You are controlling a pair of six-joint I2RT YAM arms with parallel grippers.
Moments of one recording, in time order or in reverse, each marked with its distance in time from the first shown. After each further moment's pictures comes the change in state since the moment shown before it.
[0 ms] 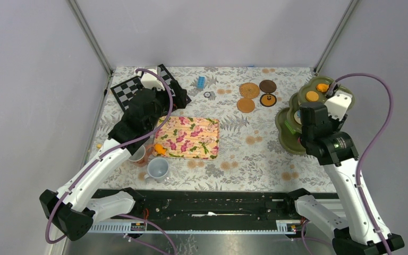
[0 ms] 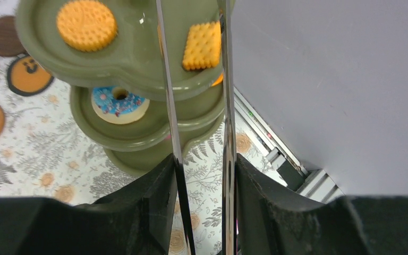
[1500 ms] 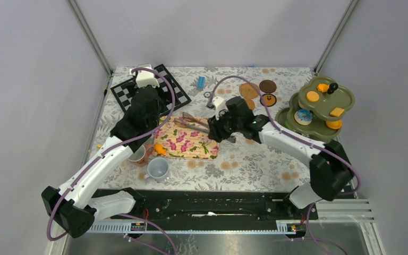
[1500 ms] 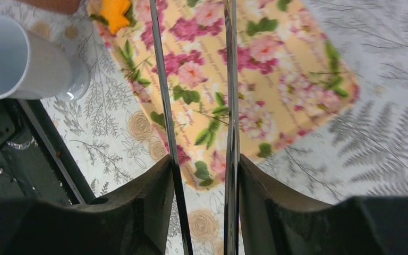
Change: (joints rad) left arm -0.004 0.016 0.009 -0.003 -0.319 0.077; right arm 0.377 0.595 -0.108 0.796 -1.266 -0.440
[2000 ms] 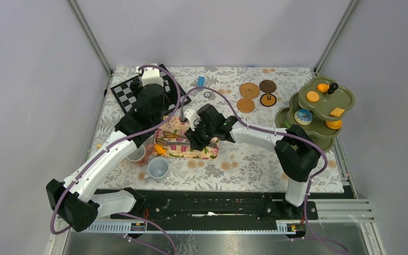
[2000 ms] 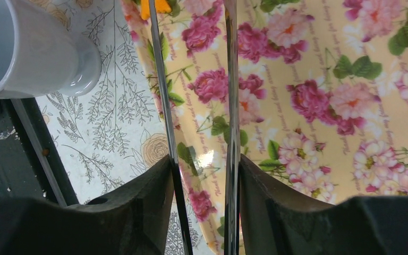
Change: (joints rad) left arm 0.000 0.078 0.051 -0.079 -0.028 -0.002; right arm 0.174 0.347 0.200 0.009 -0.019 -0.120
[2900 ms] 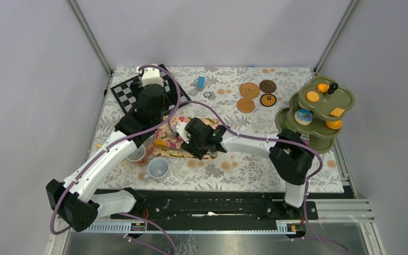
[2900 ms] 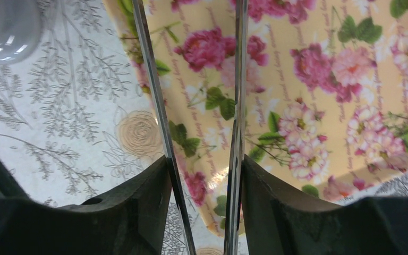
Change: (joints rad) left arm 0.000 -0.001 0.002 -0.019 -0.003 0.002; right arm 0.158 0.037 0.032 -0.123 0.309 -0.063
